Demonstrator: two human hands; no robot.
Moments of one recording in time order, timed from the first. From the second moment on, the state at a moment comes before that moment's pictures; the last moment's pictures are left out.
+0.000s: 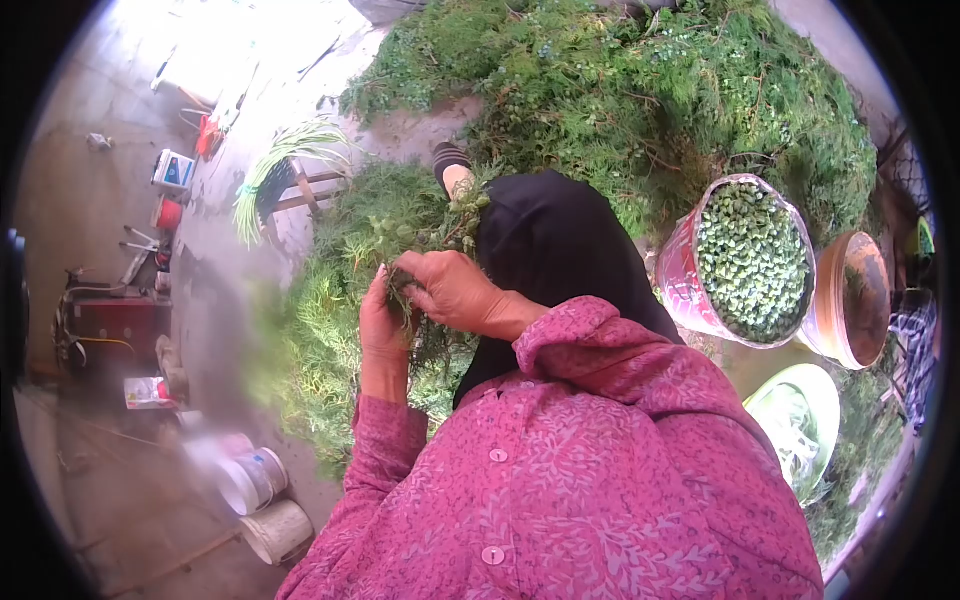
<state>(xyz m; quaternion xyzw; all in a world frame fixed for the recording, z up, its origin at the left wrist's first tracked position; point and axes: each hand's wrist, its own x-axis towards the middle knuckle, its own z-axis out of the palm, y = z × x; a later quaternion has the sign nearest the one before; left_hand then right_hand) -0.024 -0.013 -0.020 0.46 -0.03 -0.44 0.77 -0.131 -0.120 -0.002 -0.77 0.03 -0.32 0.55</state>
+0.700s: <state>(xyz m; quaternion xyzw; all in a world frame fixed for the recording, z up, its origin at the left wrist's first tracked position) -0.029 -0.002 -0.006 0.39 -0.08 -0.49 0.77 -0.149 -0.135 0.020 -0.40 0.10 0.00 0.91</state>
